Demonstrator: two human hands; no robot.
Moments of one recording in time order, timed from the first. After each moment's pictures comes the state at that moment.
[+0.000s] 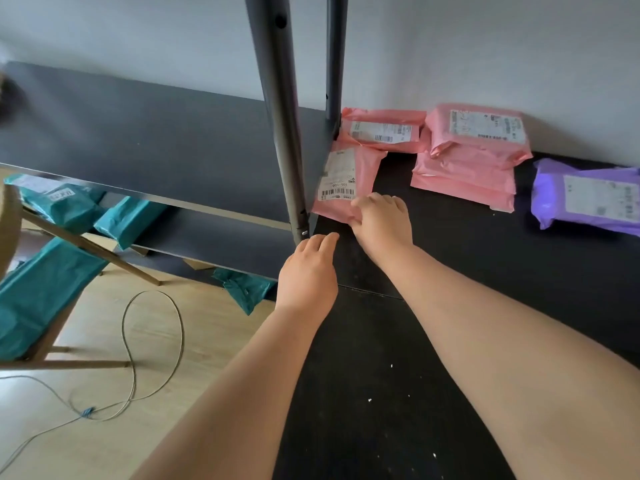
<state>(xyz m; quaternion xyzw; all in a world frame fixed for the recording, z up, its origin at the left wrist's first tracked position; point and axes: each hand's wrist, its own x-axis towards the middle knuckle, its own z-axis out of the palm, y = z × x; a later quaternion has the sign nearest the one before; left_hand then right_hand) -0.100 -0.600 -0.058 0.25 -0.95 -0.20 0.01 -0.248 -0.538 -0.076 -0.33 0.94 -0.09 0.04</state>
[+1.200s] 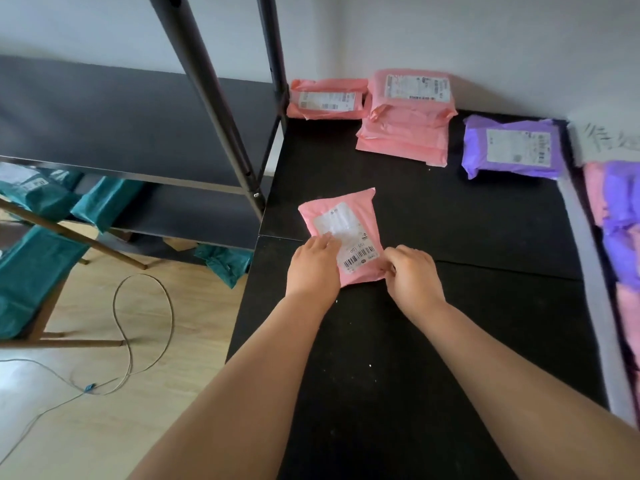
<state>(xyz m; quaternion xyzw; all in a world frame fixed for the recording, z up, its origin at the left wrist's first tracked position) -0.091 -0.497 -0.063 0.20 -0.95 -0.22 -0.07 -0.164 -0.339 -0.068 -0.27 0.94 -0.16 0.13</state>
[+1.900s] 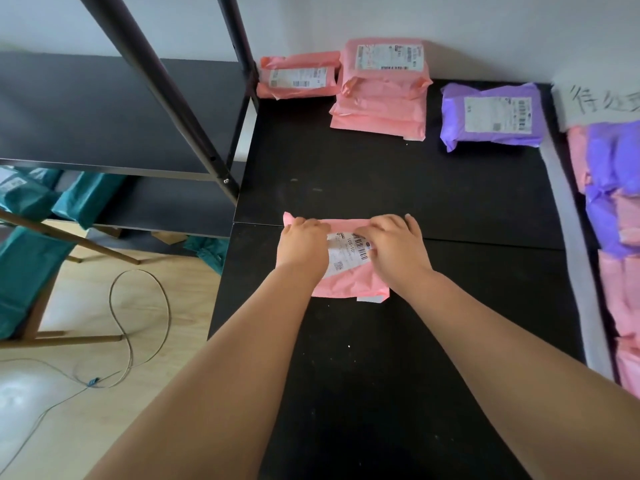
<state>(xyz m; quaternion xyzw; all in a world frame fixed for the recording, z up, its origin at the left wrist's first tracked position) -0.119 -0.477 -0.072 0.17 -0.97 -0.13 -0.11 -0.185 -0.320 -0.078 -0.33 0.93 -0.06 0.14</state>
